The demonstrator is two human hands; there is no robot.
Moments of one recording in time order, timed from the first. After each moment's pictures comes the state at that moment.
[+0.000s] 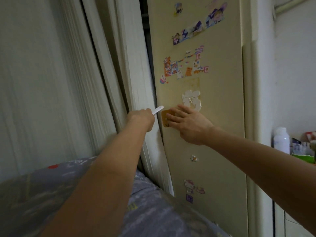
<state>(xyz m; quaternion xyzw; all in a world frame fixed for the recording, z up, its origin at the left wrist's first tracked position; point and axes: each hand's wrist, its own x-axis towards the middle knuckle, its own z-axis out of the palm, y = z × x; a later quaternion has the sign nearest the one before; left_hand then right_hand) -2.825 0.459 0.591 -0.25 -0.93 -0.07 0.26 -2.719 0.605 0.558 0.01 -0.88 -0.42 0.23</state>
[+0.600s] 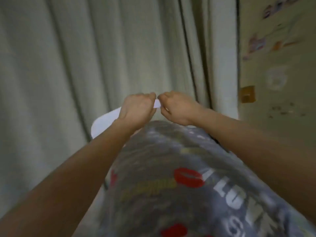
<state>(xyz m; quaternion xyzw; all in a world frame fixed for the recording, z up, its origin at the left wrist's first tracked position) -2.669 0.217 0.550 -0.14 -0.86 0.13 0.47 -2.677 0.376 0.561 0.30 -0.87 -0.06 0.38</state>
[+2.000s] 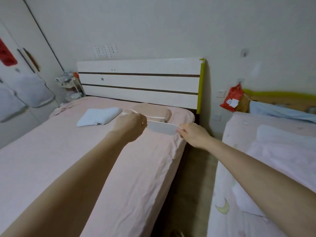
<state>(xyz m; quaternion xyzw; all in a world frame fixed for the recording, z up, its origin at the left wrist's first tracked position) -1.327 -0.166 0.266 0.86 -0.50 0.11 0.00 -1.482 -0.333 0.193 0.94 -0.25 0.10 -0.21</state>
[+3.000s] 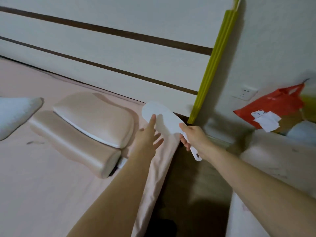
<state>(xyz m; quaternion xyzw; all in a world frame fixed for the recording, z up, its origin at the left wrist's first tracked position) -1.013 -0.859 -0.053 0.64 0.14 -0.44 0.62 -1.123 -0.960 -0.075 0.60 -0.50 0.05 -0.62</state>
